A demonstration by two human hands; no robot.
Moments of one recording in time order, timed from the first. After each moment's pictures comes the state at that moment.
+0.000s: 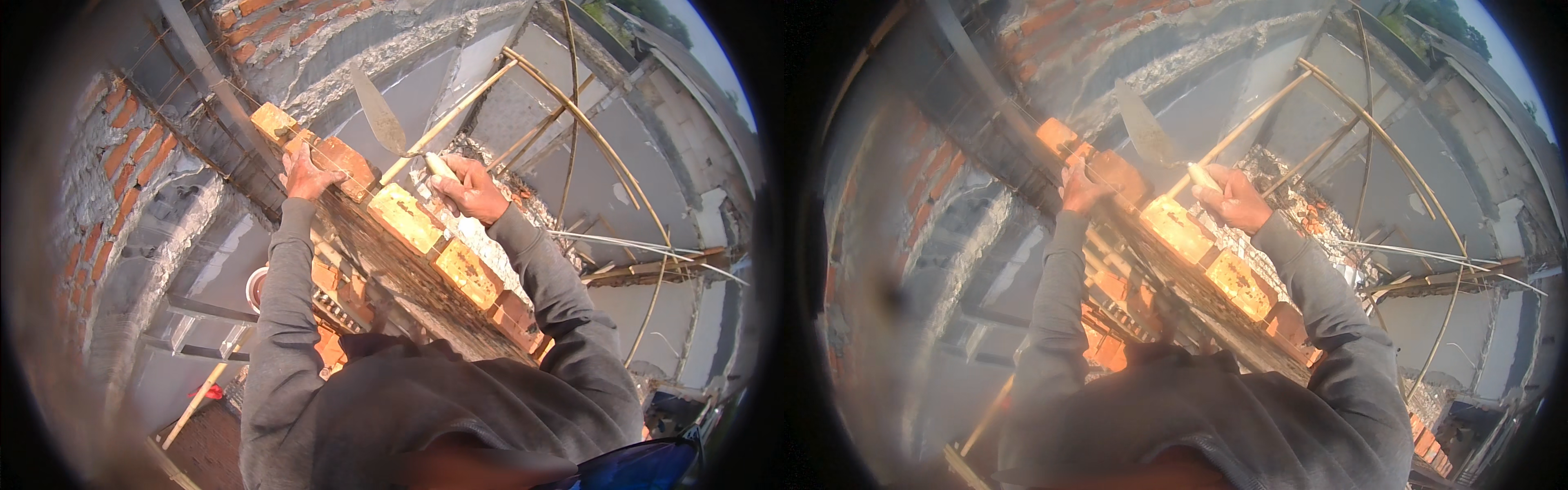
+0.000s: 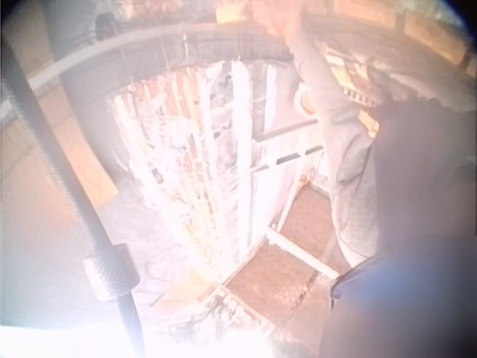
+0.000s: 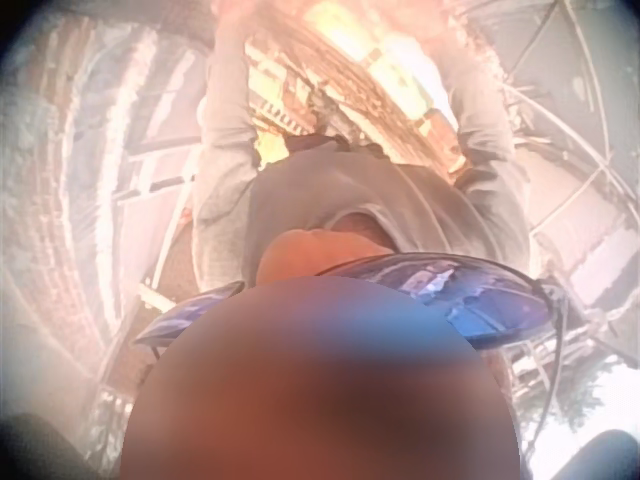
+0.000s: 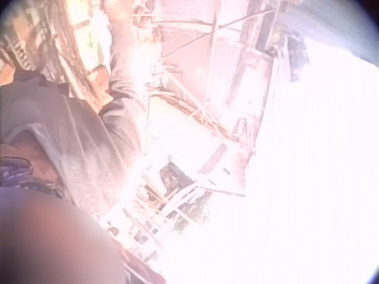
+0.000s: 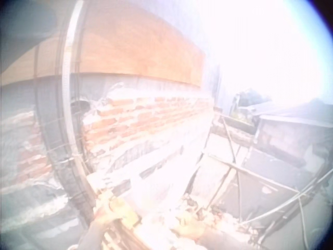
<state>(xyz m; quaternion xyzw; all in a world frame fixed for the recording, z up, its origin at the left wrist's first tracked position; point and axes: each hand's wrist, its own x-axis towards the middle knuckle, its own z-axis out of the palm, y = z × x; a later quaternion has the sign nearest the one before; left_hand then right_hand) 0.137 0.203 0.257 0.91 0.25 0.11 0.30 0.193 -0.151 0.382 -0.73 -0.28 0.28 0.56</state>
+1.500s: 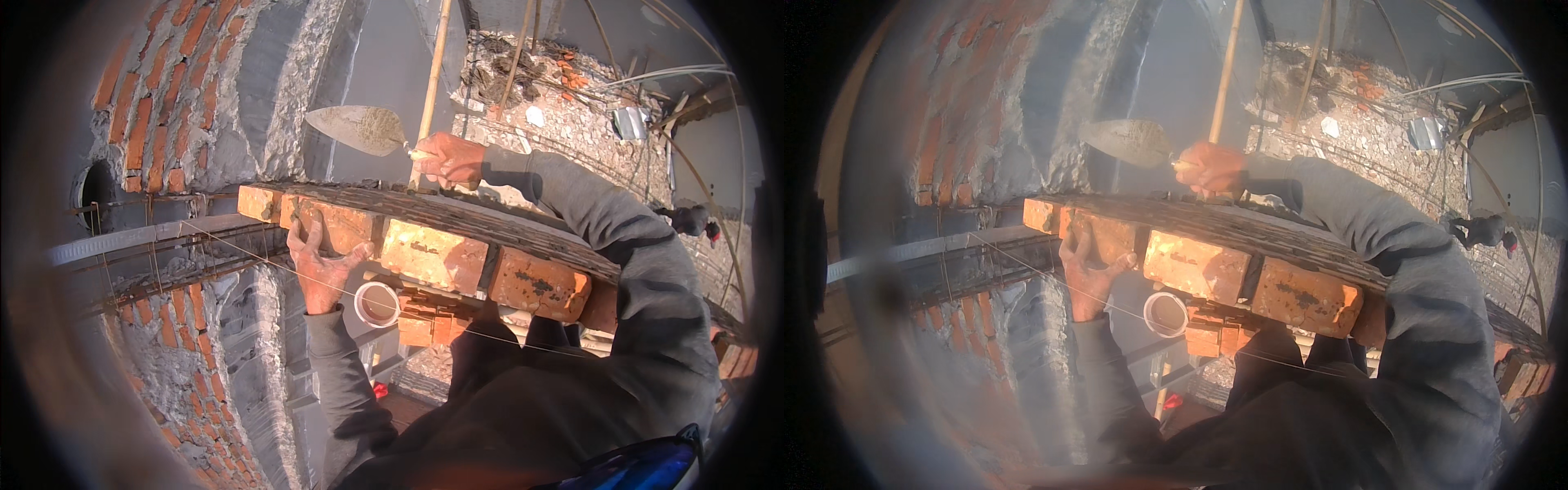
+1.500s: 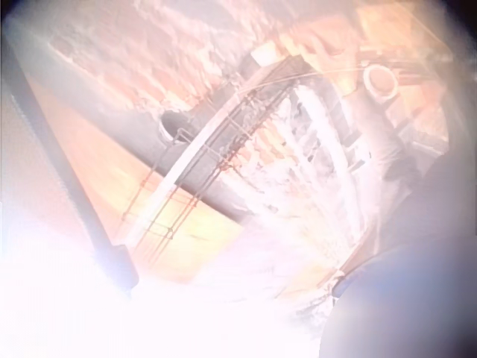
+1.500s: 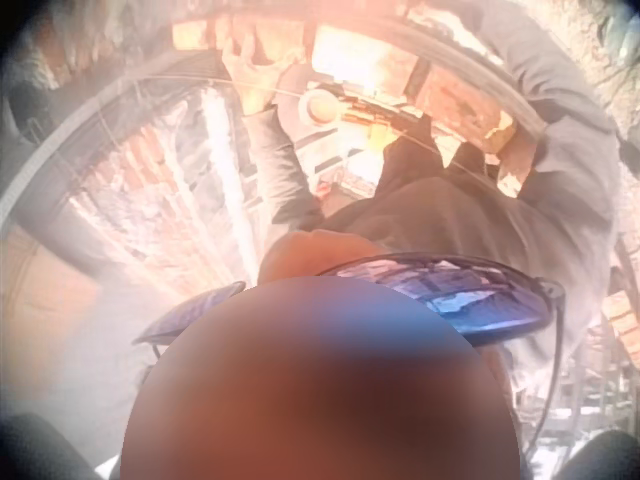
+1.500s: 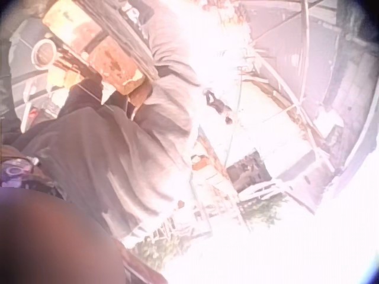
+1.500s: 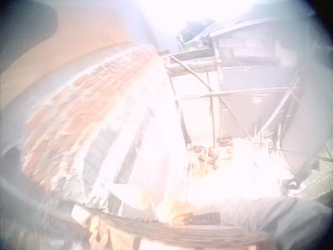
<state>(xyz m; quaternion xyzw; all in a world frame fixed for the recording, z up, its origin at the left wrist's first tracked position) 0.140 0.168 0.288 0.97 0.09 0.04 0.24 0.315 -0.133 0.181 -0.67 -0.21 0.36 0.61</state>
